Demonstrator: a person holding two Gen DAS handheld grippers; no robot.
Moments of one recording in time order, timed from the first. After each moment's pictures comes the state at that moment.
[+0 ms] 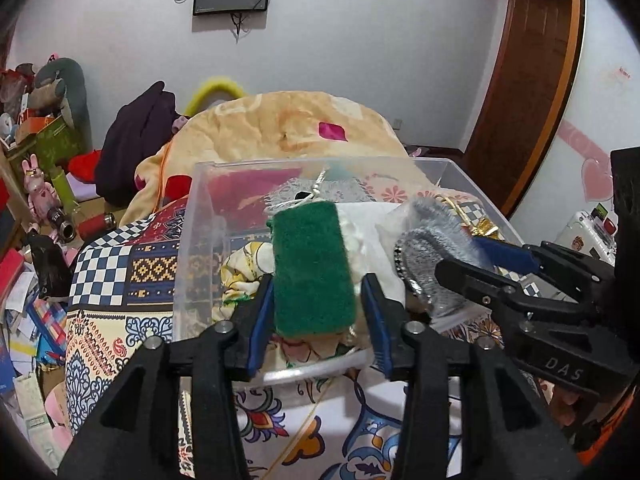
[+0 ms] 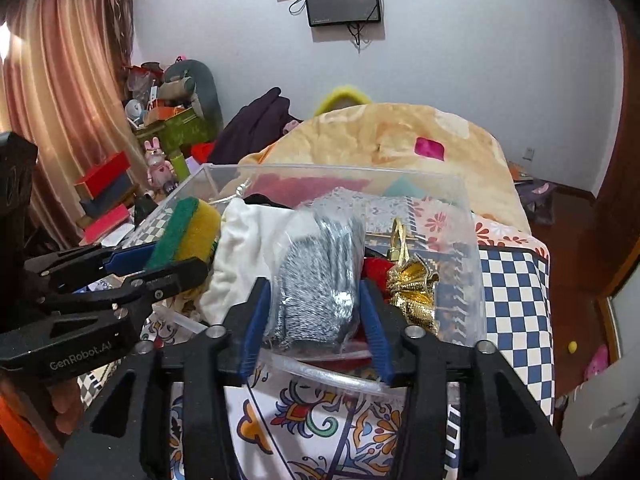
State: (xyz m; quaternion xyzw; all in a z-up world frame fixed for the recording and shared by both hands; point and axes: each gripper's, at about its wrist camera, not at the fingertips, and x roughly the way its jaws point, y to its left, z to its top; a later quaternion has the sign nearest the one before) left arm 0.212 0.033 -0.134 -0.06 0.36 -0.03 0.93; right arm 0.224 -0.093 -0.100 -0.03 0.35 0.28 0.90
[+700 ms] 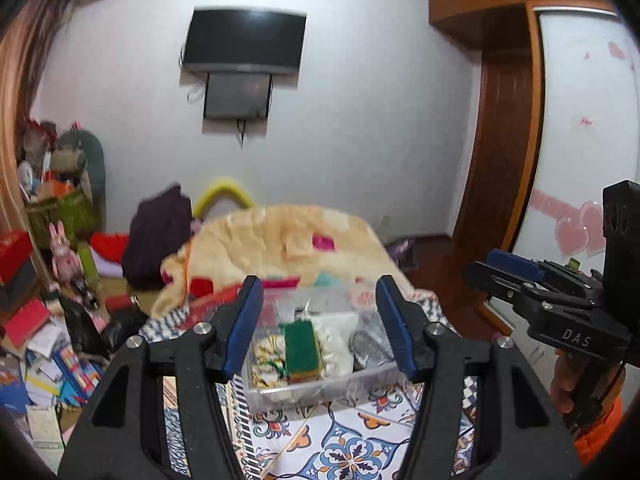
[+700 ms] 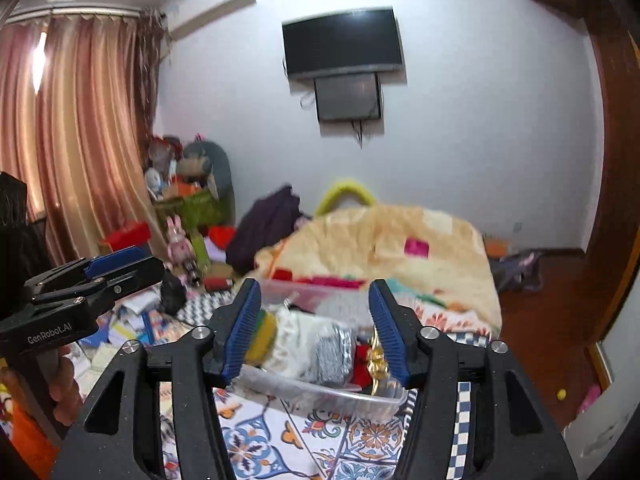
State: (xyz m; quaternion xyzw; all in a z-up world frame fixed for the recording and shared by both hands) left arm 0.095 0.037 0.004 -0.05 0.17 -0.03 0.98; right arm 0.149 -0.137 0.011 0.00 0.19 0.28 0.94
